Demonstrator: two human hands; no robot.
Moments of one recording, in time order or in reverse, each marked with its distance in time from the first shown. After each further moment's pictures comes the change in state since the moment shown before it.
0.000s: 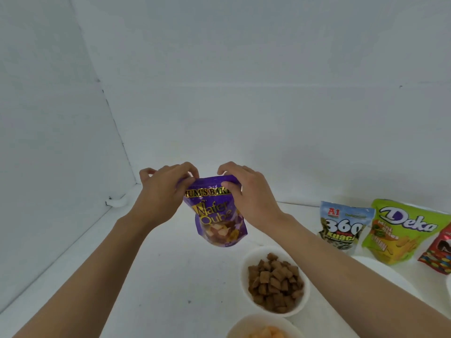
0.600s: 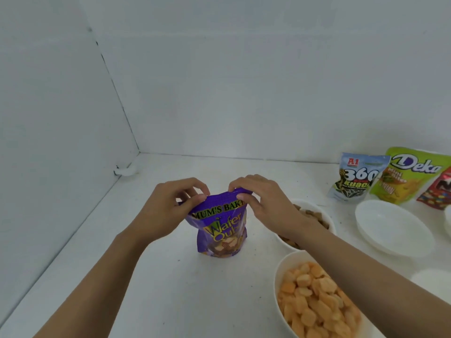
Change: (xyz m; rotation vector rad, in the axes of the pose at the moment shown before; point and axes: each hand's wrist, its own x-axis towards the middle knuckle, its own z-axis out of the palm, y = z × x) left_hand -0.099 -0.084 -0.012 -0.494 -0.299 0.003; right_hand -0.081 -0.041 0.074 0.024 -0.183 0.051
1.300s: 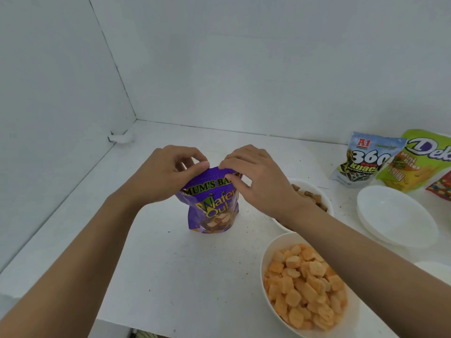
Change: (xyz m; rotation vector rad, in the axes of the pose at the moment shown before) left_hand 0.018 0.012 0.012 0.081 -0.057 -0.132; right_hand 0.001 0.002 0.002 -0.209 0.038 -0.226
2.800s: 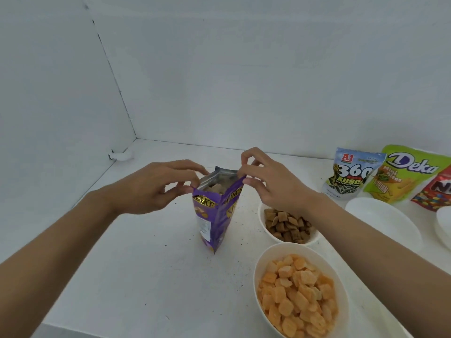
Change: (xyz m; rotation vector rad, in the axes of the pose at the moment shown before) left_hand -0.003 -0.011 -0.032 0.271 -0.220 0.558; right_hand -0.006 0.034 -0.041 0.043 -0.213 0.026
